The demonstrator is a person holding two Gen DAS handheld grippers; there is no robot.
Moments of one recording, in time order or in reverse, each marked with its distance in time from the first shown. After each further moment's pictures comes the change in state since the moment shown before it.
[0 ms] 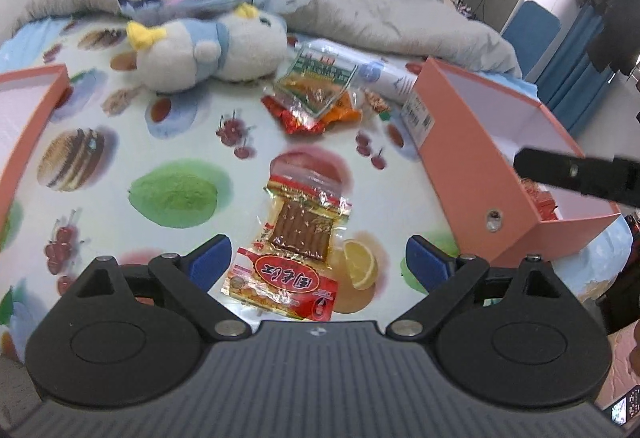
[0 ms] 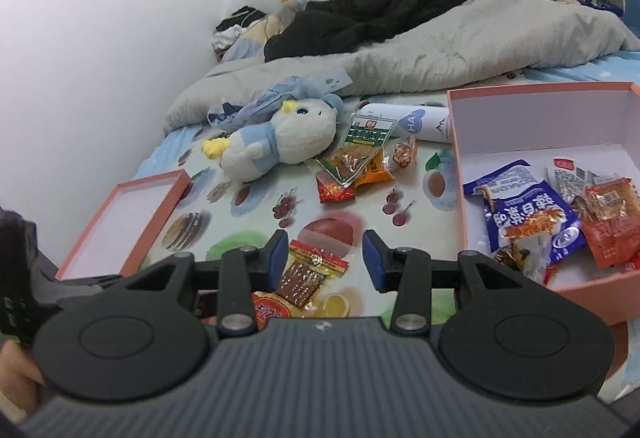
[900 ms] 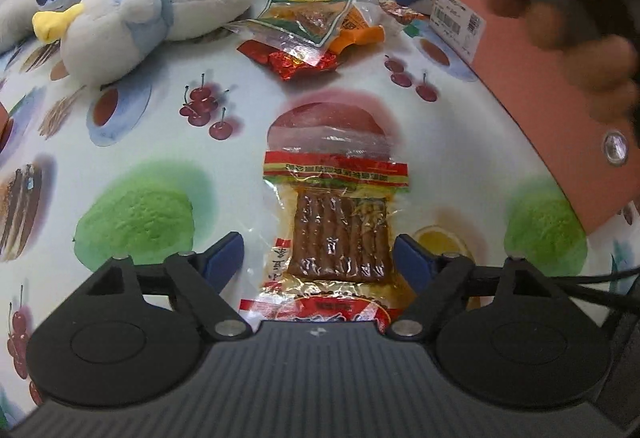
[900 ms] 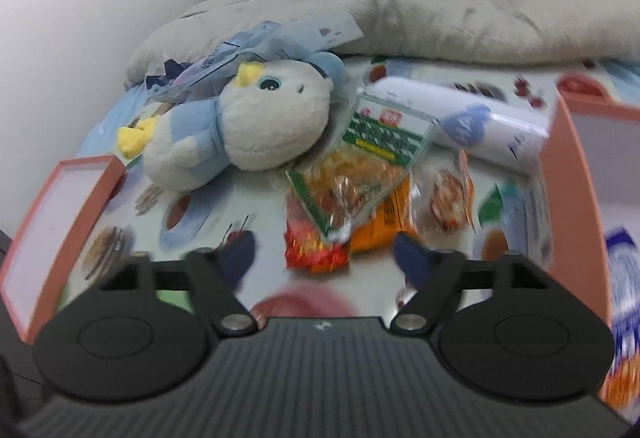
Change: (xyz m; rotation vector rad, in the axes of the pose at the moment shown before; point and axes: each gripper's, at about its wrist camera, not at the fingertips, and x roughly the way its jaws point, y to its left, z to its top) left arm 0.133 0.004 0.007 0.244 0.143 0.104; right arm 0.214 -0.017 0.070 -0.124 0.174 -0.006
